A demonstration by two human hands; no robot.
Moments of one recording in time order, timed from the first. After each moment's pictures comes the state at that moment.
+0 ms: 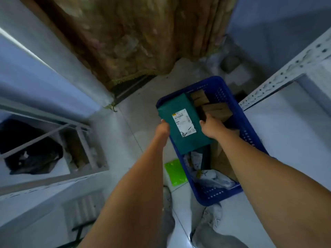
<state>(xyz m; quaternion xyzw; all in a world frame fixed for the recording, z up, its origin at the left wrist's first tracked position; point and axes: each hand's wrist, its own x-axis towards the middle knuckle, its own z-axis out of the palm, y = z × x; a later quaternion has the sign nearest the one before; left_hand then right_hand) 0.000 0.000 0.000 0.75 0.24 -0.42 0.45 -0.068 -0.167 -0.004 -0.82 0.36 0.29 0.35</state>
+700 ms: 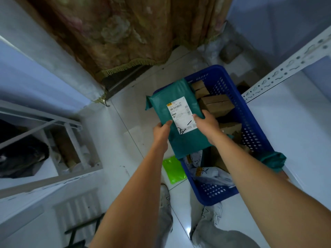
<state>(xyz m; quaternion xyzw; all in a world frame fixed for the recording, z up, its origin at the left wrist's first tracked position) -0.015 0.008 -0.065 0.68 0.29 -0.36 0.56 -0.069 -0.140 -0.060 -0.70 0.46 0.14 0.52</state>
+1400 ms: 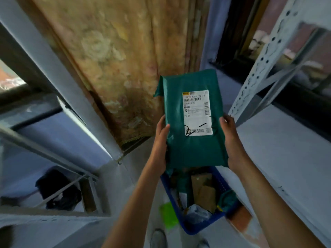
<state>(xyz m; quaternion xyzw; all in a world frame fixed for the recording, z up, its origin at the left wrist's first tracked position) -0.087 0.006 0.429 0.59 -0.04 -0.31 0.75 -0.186 -0.168 0.443 -0.59 0.30 -0.17 0.74</state>
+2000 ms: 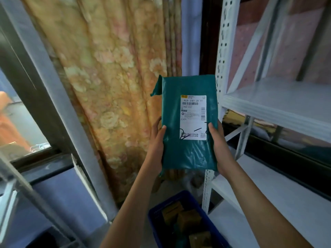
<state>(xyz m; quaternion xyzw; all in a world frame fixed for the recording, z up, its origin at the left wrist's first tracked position) -0.160 -0.022 0.647 0.58 -0.18 -0.18 0.77 -0.257 -0.173 0.633 -0.59 0.13 -0.30 0.73</state>
